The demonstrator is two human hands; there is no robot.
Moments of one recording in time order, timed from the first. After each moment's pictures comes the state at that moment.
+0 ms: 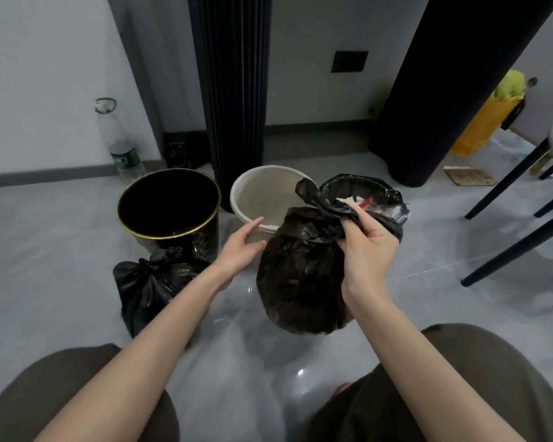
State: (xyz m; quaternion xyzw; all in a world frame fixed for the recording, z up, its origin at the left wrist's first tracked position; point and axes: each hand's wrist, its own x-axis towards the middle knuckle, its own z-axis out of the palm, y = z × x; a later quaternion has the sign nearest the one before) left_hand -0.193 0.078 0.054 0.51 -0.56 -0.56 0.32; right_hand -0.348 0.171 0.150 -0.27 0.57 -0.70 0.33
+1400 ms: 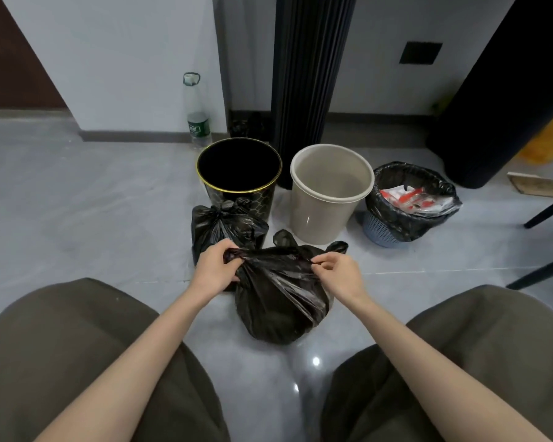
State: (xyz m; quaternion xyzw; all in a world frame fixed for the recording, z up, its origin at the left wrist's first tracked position) left_hand -0.063 0.224 0.046 0.67 -0.55 -0.38 0.32; right_hand -0.297 0.223 0.039 -0.53 0.72 -0.25 0.37
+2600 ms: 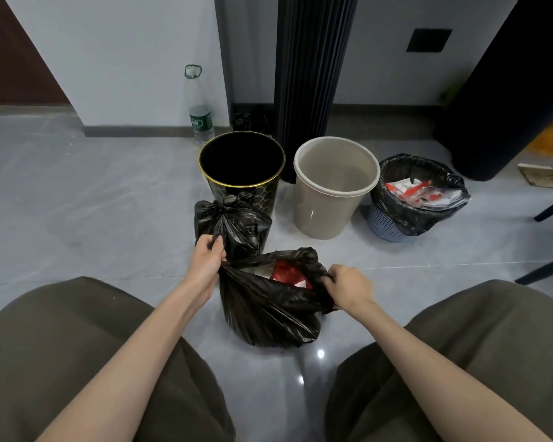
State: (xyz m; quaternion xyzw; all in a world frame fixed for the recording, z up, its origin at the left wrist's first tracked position) left_hand -0.057 0.215 0.028 0.64 -0.30 -0.52 0.48; right_hand -0.315 0.227 0.000 -0.67 0.72 -0.02 0.18
